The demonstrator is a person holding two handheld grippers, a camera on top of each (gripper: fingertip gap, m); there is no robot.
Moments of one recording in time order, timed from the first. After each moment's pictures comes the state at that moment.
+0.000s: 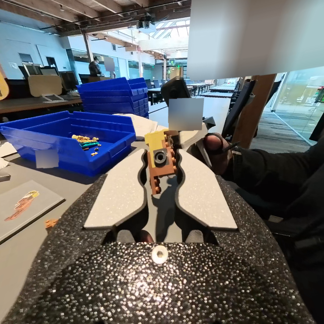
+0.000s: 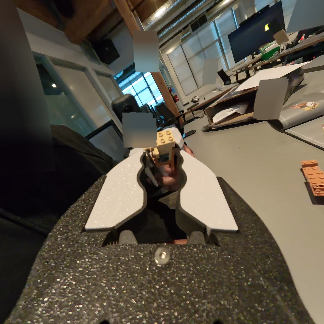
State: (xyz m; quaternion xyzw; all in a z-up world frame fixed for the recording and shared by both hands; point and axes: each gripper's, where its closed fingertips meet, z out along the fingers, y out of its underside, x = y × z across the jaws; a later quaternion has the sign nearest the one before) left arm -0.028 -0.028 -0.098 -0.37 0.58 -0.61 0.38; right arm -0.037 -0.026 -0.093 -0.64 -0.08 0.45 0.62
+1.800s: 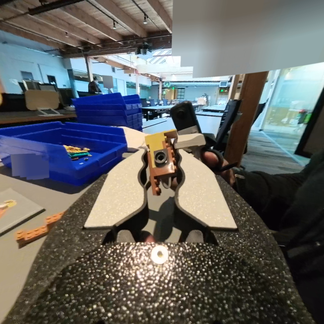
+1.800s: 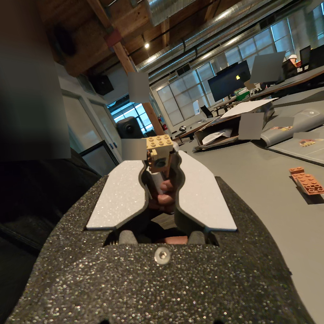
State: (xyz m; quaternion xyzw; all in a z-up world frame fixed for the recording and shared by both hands) left arm -0.034 -0.045 -0.096 -0.35 0.55 -0.66 0.38; right arm -0.039 -0.036 -0.091 -0.59 -0.03 0.41 0.69
